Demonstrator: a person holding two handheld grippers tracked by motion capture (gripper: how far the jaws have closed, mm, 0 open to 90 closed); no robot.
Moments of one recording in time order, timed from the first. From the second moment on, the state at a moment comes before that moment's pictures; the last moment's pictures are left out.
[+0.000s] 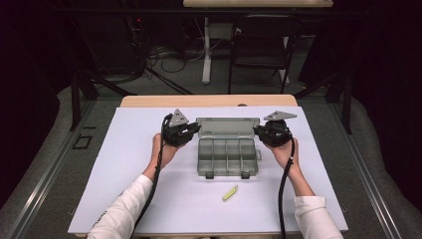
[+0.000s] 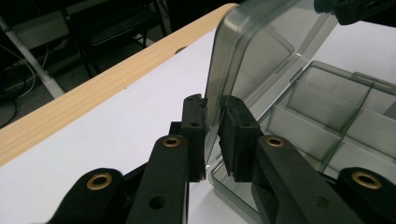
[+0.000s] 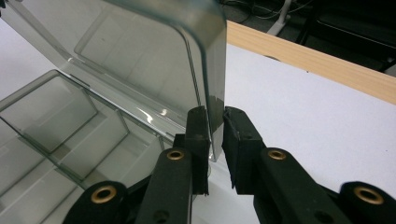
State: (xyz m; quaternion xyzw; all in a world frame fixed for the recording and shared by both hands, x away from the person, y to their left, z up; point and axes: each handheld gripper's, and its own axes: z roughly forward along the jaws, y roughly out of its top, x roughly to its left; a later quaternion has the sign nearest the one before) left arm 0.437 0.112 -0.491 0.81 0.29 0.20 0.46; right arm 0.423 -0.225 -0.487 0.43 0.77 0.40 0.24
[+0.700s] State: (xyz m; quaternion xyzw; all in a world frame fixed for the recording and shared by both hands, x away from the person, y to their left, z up) left arm 0.450 0.106 -0.511 0.82 0.30 0.20 0.44; right arm 0.439 -0.224 -0.504 0.46 0.77 0.38 0.22
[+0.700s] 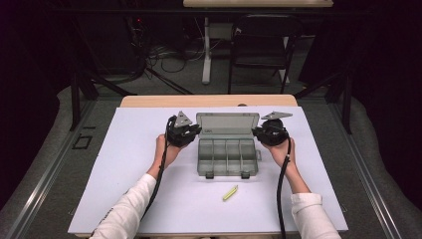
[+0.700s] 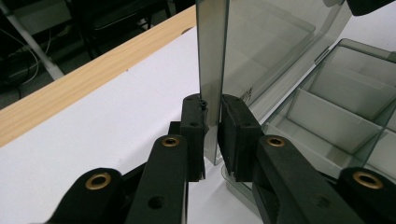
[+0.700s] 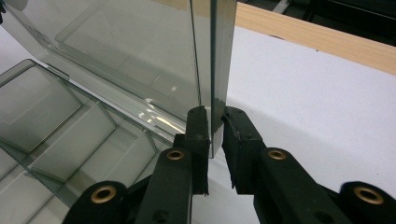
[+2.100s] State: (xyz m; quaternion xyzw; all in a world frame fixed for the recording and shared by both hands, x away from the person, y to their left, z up) left arm 0.462 0.100 -0.538 0.83 0.34 0.20 0.39; right arm 0.445 -0.221 -0.527 0.48 0.76 0.38 0.23
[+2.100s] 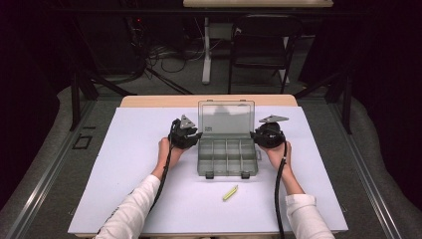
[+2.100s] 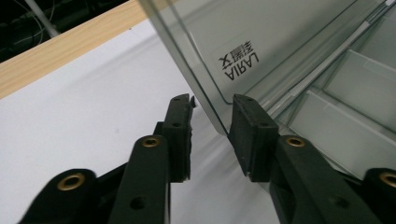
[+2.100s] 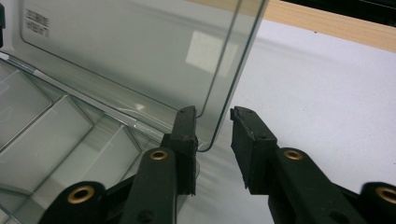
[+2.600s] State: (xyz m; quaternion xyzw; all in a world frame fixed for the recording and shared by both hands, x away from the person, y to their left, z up) left arm 0.439 0.113 -0.531 0.83 0.35 0.20 0.39; right arm 0.425 -0.225 -0.522 0.45 0.78 0.37 0.21
